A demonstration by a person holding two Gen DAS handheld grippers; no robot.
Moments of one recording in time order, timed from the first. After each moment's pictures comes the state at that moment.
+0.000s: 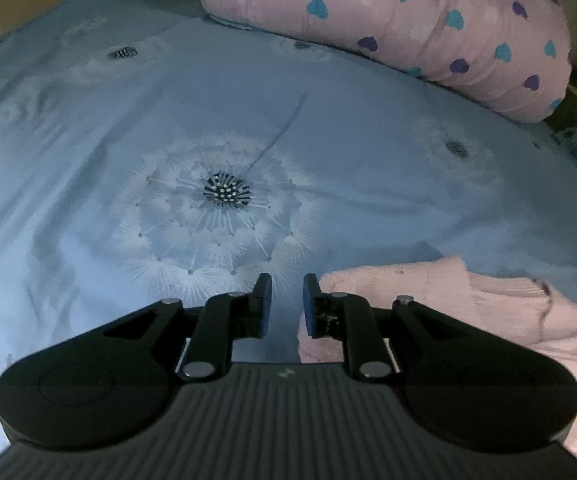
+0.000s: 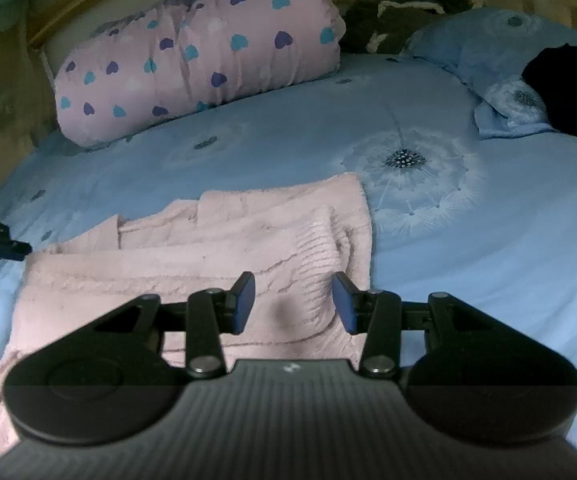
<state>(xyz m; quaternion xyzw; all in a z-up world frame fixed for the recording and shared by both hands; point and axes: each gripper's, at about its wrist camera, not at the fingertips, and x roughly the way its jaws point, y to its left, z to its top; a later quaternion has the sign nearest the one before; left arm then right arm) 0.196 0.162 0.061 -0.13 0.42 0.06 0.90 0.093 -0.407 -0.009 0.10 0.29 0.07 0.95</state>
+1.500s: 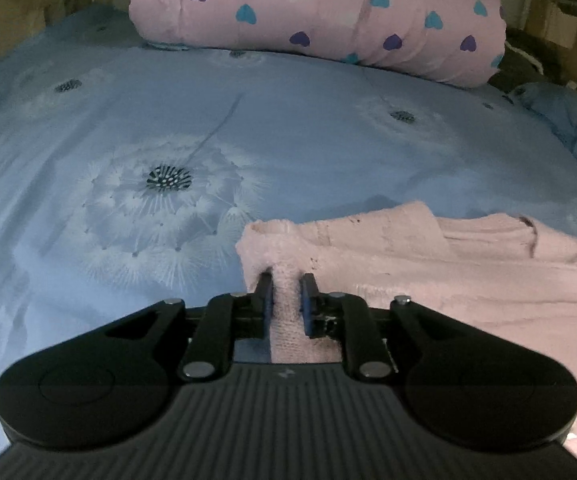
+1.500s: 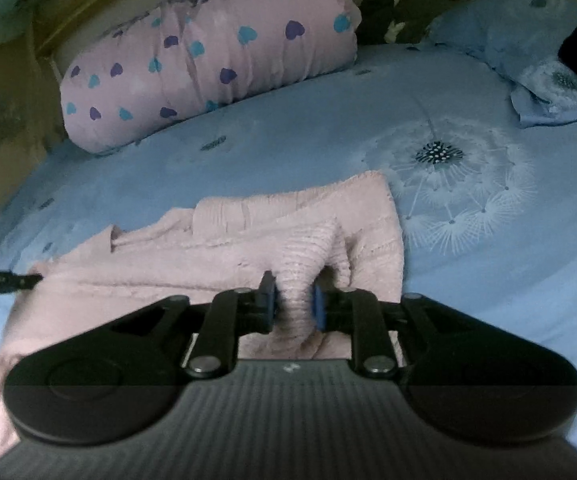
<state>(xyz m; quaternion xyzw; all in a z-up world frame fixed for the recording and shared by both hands) 0.172 0.125 0.023 -0.05 0.38 -0.01 0.92 0.135 -0.408 -0.027 0.13 0.28 0.10 0.95</state>
